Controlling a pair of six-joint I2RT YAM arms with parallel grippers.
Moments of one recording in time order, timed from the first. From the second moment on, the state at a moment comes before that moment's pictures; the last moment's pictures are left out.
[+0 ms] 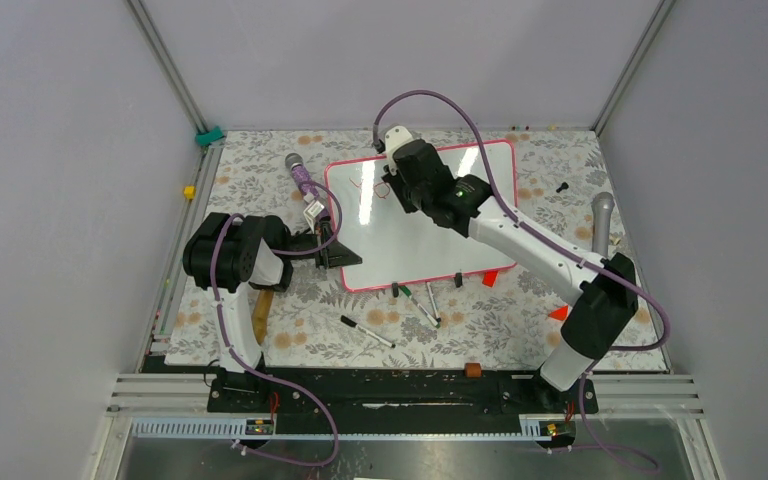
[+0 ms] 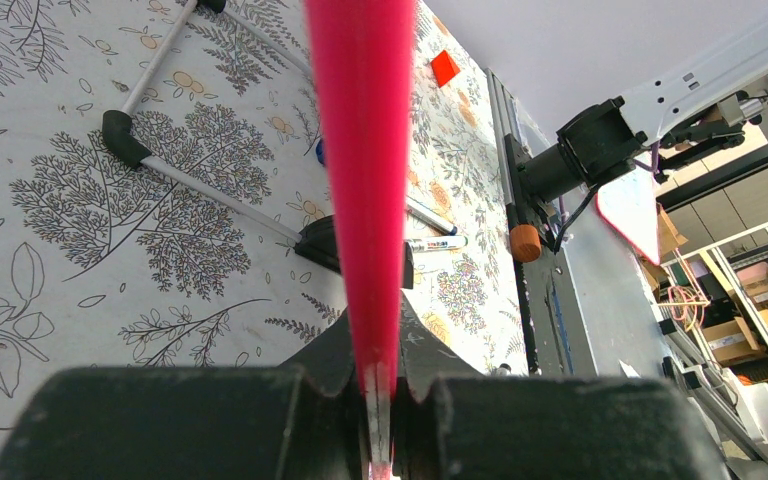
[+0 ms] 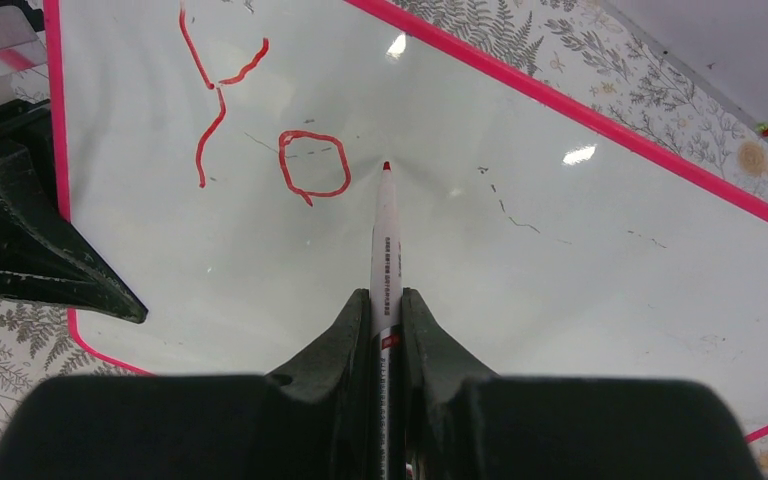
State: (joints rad) left arm -0.12 2.05 0.59 1.44 1.35 -0.74; right arm 0.79 1.67 1.57 -0.54 0.32 -0.04
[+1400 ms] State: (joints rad) left arm -0.12 2.05 0.59 1.44 1.35 -0.74; right arm 0.79 1.71 1.62 -0.63 0.33 -0.04
